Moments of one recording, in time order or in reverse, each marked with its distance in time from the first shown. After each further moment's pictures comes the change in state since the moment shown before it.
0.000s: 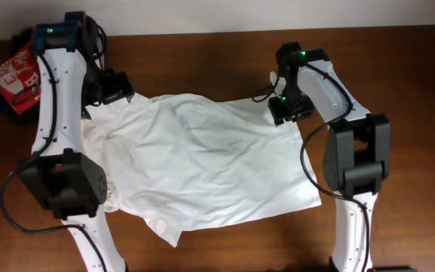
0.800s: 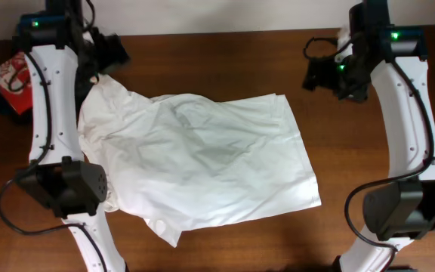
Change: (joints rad) left arm 0.006 0.014 0.196 0.110 0.096 -0.080; right arm -0.175 -0.391 0.102 -0.162 -0.179 0.312
